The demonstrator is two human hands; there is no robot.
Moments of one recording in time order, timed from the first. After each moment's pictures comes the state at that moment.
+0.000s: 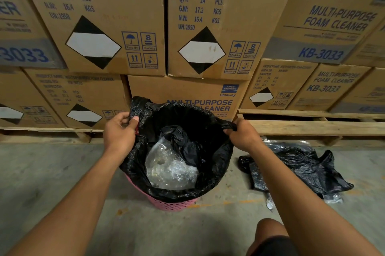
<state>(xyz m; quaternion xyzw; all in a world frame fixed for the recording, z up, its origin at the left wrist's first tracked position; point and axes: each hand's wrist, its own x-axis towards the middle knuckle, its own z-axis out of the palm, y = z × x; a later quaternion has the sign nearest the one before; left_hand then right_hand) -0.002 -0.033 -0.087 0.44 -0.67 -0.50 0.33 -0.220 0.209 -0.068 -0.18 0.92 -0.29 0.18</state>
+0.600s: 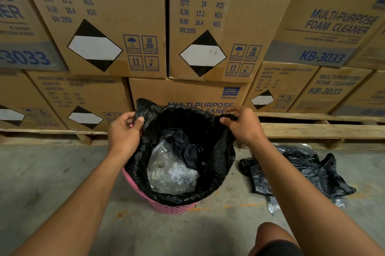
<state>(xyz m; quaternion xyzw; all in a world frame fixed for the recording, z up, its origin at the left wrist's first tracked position) -0.008 -0.021 -0.074 0.40 -0.66 -0.53 0.34 -0.211 0.198 -0.029 -0.22 0.89 -0.37 0.12</state>
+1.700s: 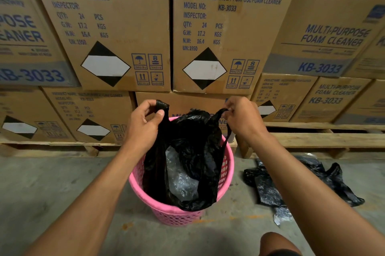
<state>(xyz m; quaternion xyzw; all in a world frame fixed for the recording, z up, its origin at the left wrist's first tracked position) -0.018 -0.003 -0.009 0.25 -0.70 -0.58 0.34 -0.186 0.179 0.036 -0.30 0.90 -0.31 0.01</state>
